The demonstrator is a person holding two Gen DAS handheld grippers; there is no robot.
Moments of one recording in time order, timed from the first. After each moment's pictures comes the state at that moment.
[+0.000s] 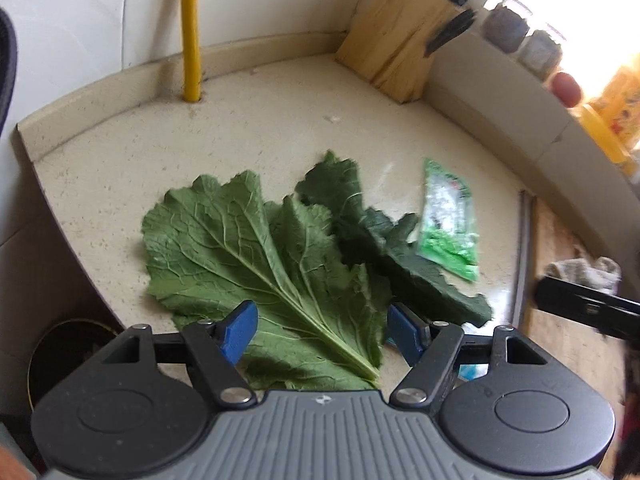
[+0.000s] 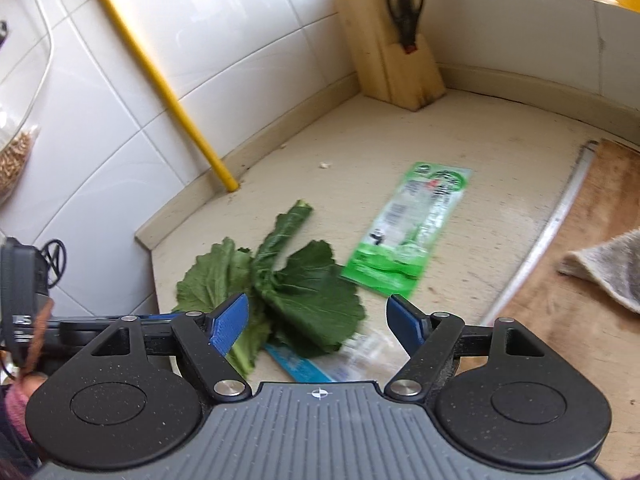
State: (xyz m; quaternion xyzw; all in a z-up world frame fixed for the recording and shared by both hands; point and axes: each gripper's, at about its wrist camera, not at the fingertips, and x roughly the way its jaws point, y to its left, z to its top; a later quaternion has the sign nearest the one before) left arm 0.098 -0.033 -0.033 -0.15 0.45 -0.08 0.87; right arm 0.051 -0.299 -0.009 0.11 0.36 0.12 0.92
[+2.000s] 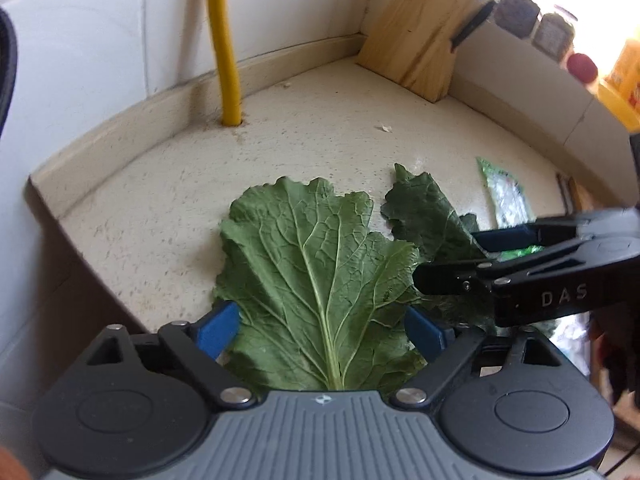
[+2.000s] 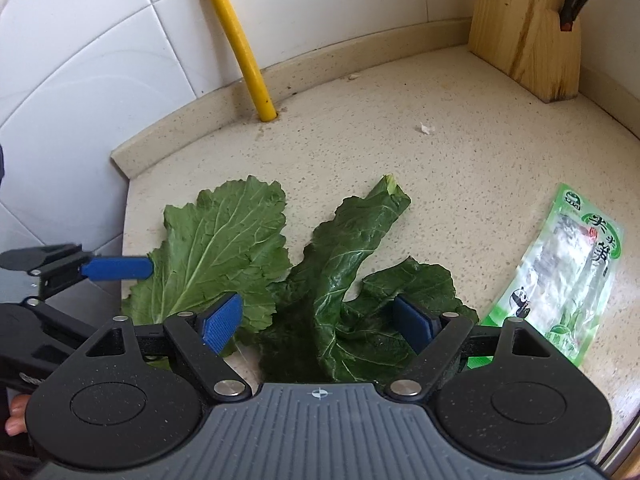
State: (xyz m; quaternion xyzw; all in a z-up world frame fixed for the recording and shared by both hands) left arm 0.127 0.019 -0.044 -0.06 0.44 -0.10 0.89; right arm 0.168 -0.186 -0.061 -0.04 0.44 0.17 0.88
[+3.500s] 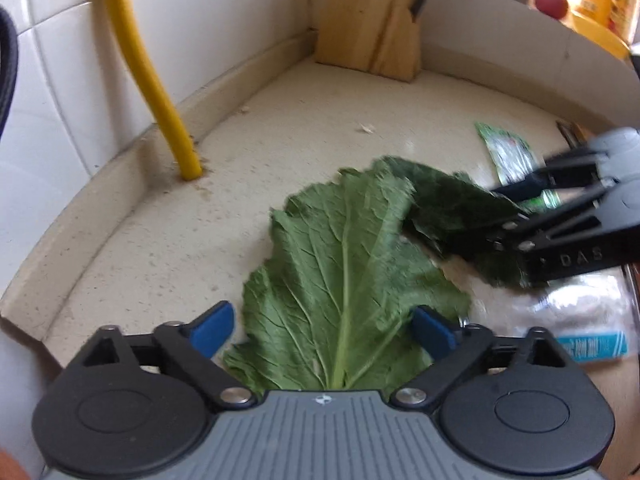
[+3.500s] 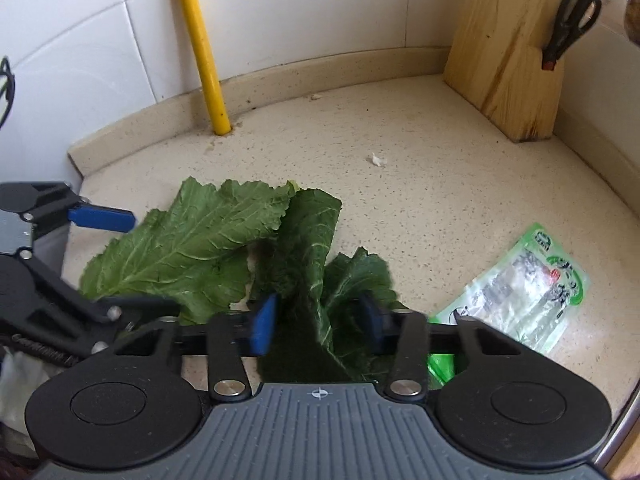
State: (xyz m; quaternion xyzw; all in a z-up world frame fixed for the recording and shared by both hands) left arm 0.171 0.003 -0.048 0.05 0.43 -0.13 0.89; right arm 0.190 -0.211 -0.058 -0.09 0.41 0.14 0.89
